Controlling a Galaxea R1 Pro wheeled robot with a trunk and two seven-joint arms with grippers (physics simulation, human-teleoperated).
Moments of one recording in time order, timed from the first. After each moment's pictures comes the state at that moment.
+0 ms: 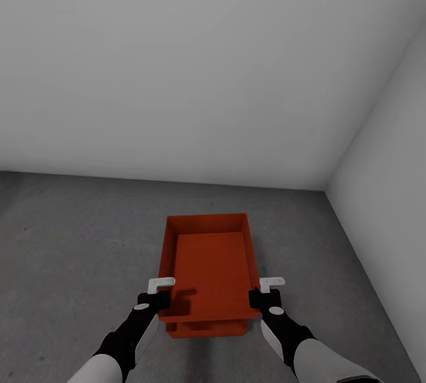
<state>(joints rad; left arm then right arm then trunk) -0.55 -0.10 -0.06 -0.54 0.08 0.15 0.20 -0.67 0.12 0.09 -0.24 0.02 -0.11 -0.19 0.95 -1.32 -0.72</state>
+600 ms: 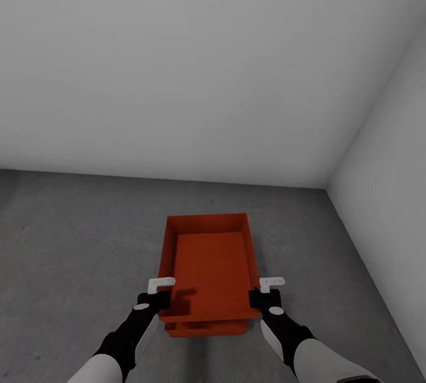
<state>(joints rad) -0.55 -0.10 -0.06 -0.54 0.08 0.15 0.20 -0.67 0.12 0.09 -0.24 0.02 -0.11 -0.19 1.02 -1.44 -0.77</state>
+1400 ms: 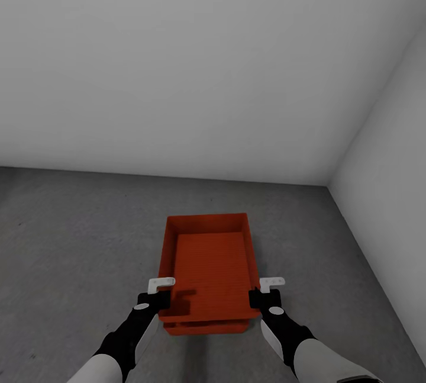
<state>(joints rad) -0.55 -0.10 -0.06 -0.54 0.08 0.15 0.20 -0.67 0.12 0.09 -0.24 0.02 -0.11 -0.19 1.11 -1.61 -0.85</state>
